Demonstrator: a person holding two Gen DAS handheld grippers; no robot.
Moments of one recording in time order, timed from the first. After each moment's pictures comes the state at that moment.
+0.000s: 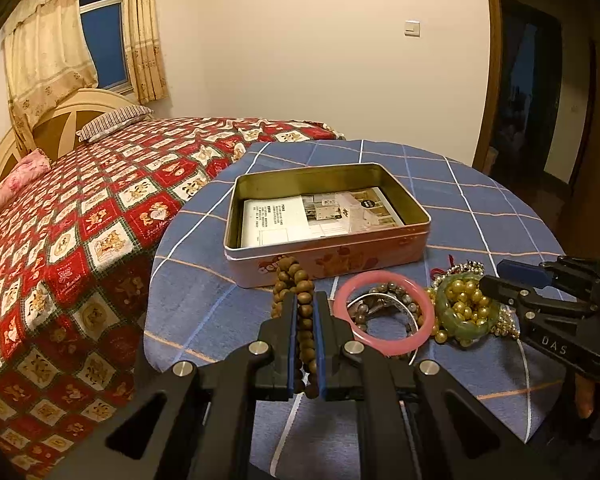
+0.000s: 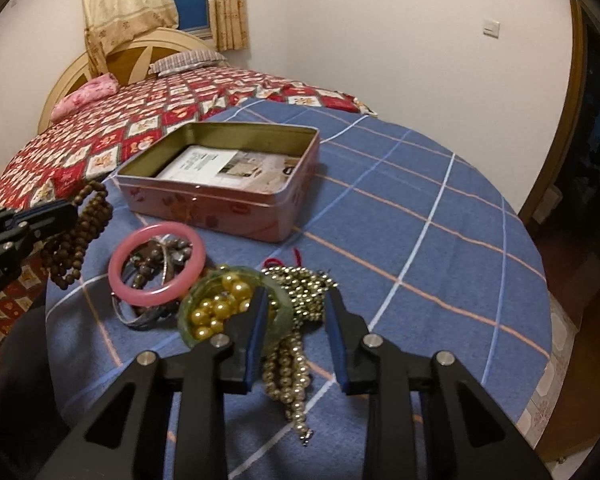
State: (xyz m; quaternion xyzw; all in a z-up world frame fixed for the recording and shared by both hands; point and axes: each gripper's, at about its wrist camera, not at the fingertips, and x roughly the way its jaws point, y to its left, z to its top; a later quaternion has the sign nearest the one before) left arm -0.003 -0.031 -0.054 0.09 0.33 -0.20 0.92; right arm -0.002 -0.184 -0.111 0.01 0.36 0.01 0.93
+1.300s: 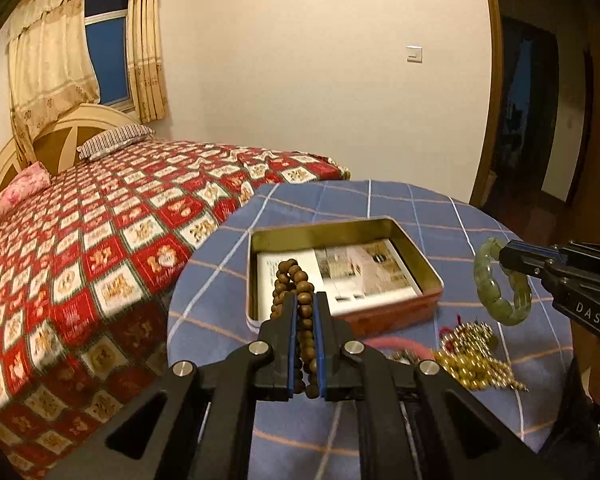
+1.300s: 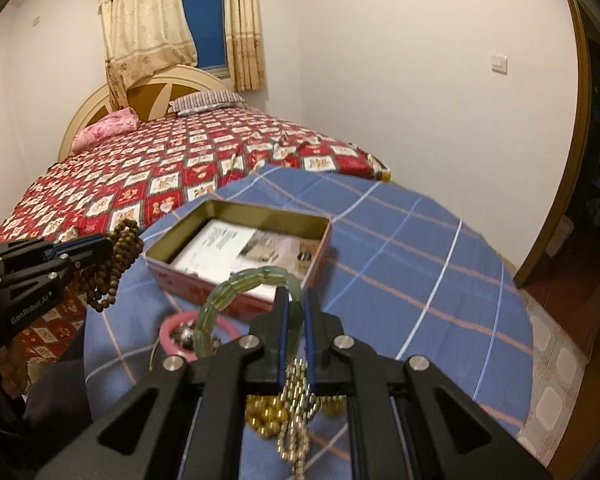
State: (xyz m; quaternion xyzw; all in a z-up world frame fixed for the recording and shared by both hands) left arm 0.035 -0.022 -0.010 0.08 0.28 -0.20 0.93; right arm 0.018 -0.187 -0.045 0.01 0.29 0.04 0.96
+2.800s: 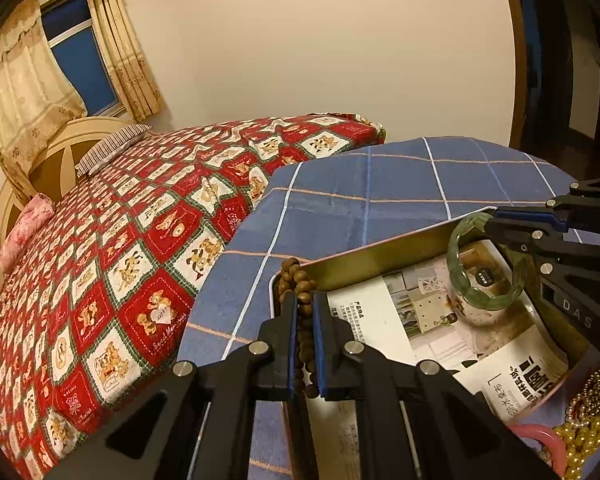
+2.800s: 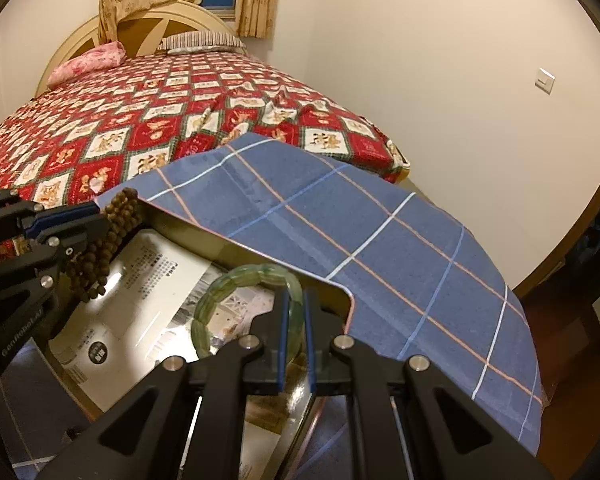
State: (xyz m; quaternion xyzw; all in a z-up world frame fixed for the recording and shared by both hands) left arm 0.183 -0.071 -0.057 0.19 0.33 -0.16 0.91; right arm 0.183 -0.170 -0.080 -0.08 0.38 0.03 0.92
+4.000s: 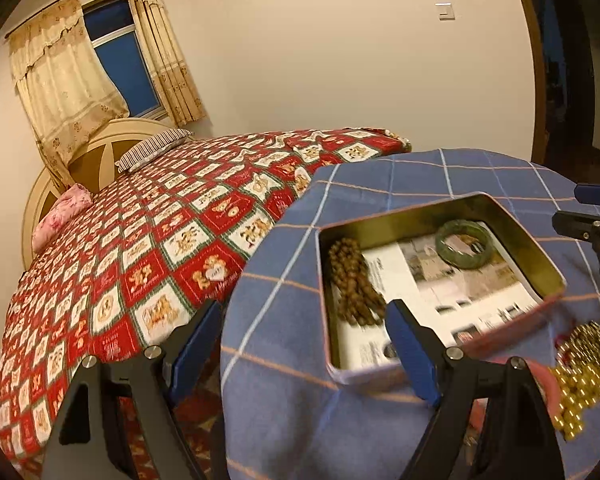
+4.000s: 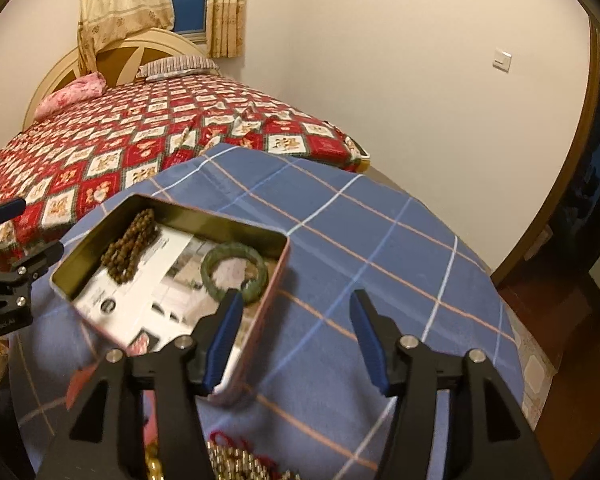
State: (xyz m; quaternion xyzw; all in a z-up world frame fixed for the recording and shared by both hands) left arm 0.098 -0.027 -0.044 0.17 0.29 -0.11 0.94; right arm 0.103 -0.204 -0.064 -0.04 0.35 -0.01 0.94
